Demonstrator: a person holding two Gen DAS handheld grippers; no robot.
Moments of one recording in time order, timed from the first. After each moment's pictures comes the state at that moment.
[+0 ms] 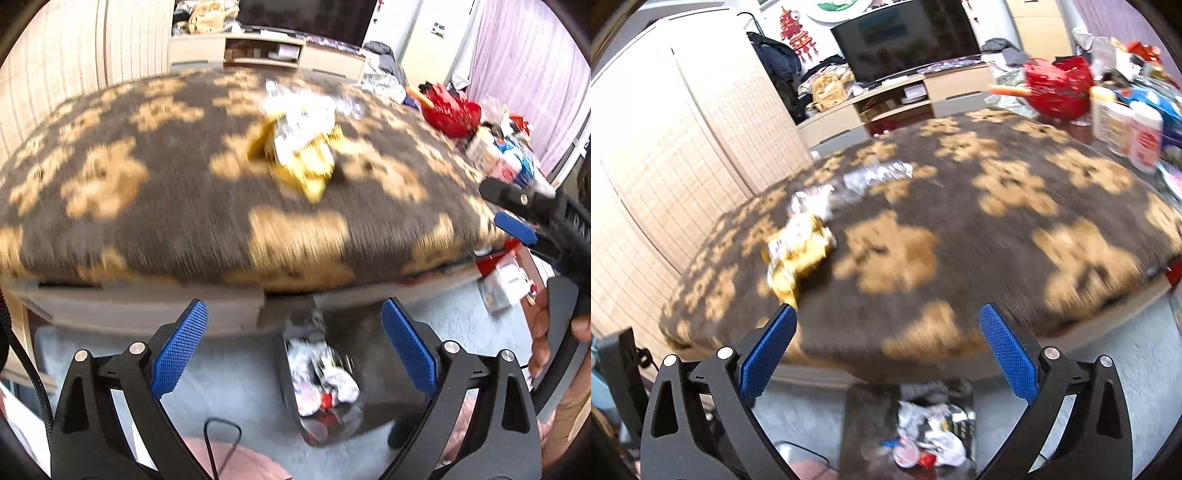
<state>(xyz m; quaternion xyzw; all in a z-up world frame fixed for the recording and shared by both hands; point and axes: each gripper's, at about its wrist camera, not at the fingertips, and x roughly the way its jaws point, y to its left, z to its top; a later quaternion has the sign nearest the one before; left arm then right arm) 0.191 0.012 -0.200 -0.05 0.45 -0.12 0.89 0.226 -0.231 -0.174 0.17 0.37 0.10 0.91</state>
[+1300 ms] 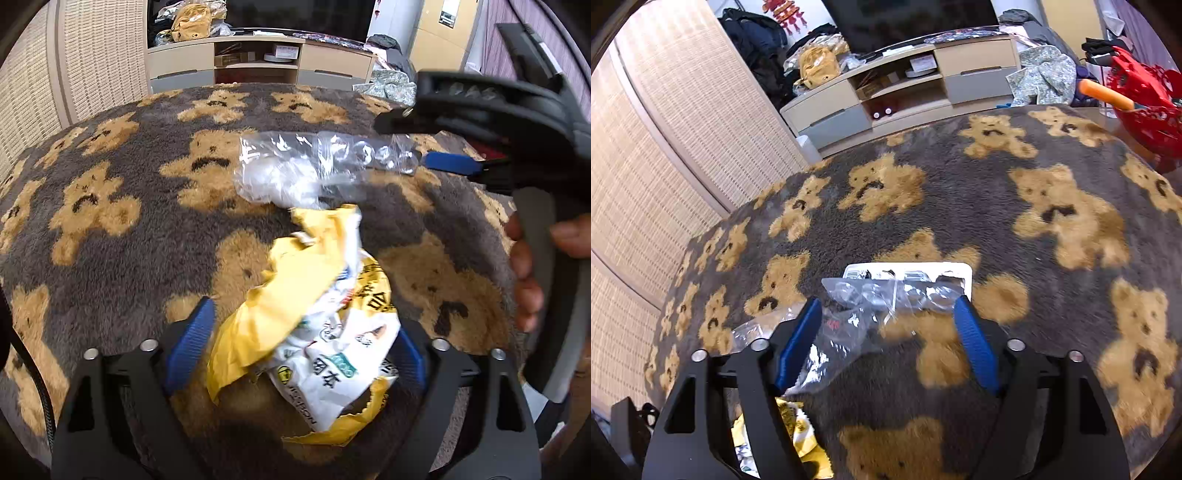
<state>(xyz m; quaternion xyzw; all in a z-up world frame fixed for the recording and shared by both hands) 0.376 -0.020 -0.220 -0.02 0.45 -0.11 0.89 0.467 -0.192 -0.193 0.16 0.43 0.11 0.88</state>
